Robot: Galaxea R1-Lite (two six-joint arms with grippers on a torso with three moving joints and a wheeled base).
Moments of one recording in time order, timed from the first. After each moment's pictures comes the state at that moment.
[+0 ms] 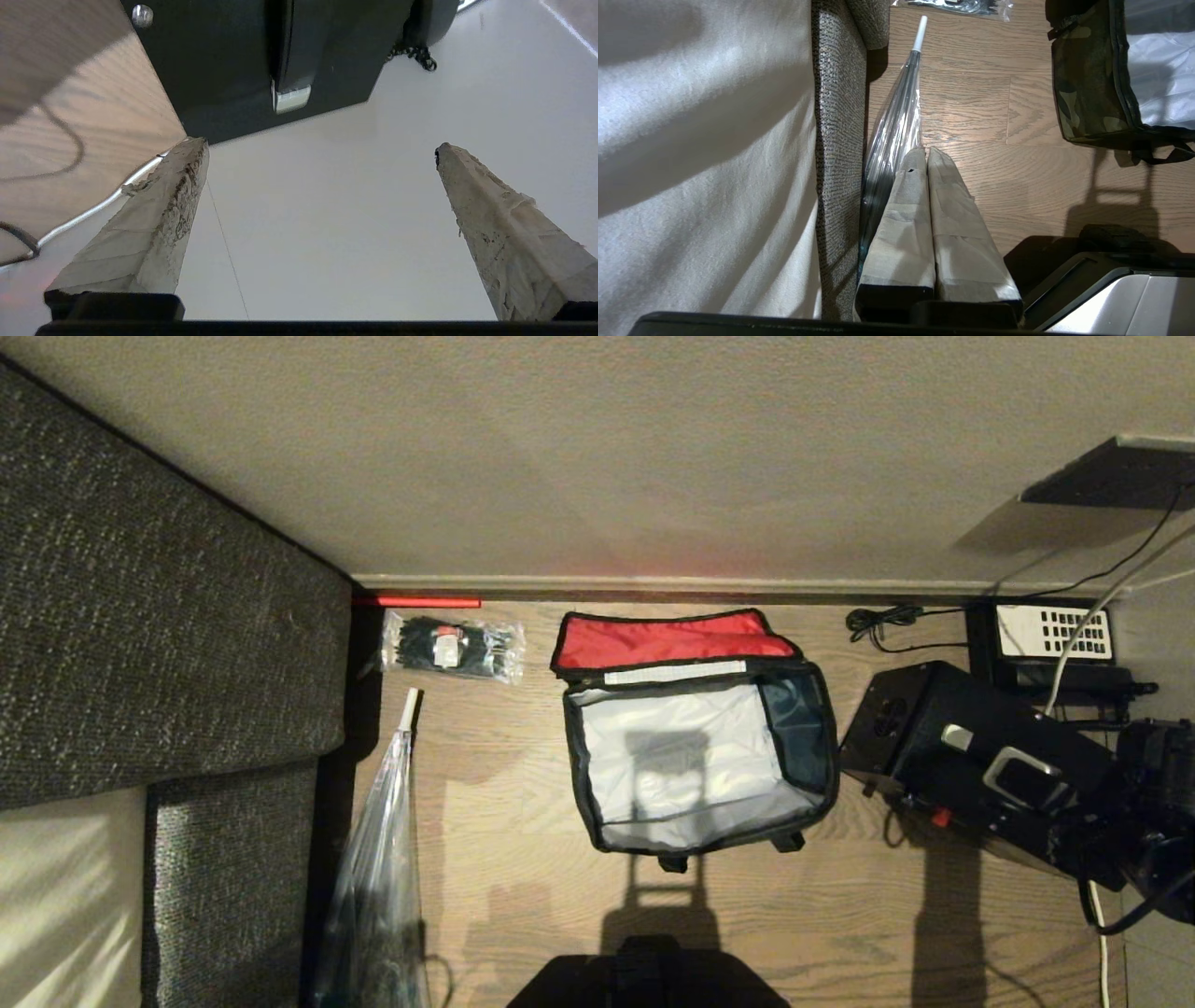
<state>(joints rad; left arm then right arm) 0.00 0.00 0.00 0.01 0.00 0.02 -0.10 1.72 -0.35 -0.94 -0.51 -1.18</state>
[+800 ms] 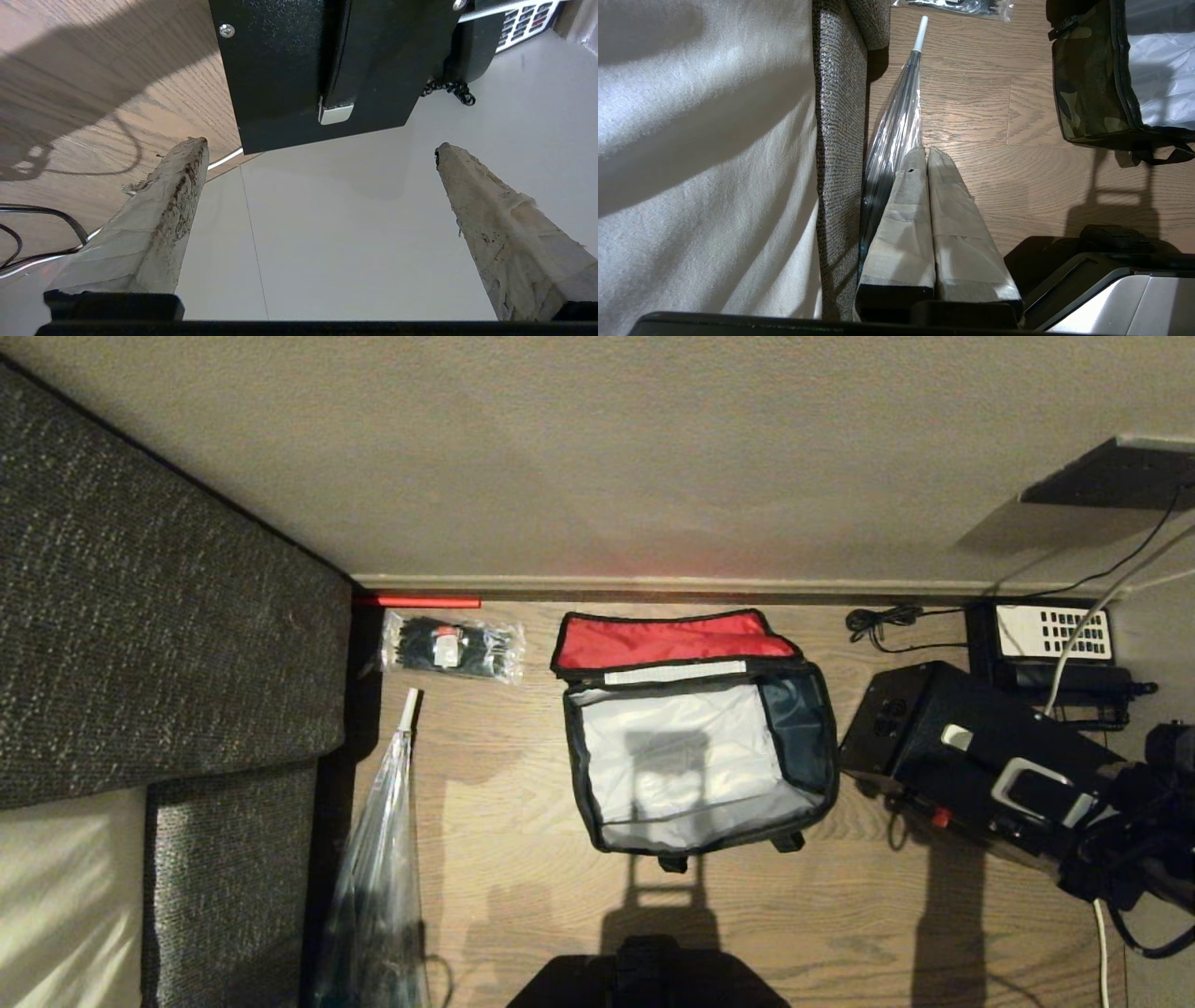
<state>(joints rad) 0.01 0.00 0.00 0.01 0.00 0.02 -0.11 1.60 -0.37 -0.71 -0.34 -1.15</state>
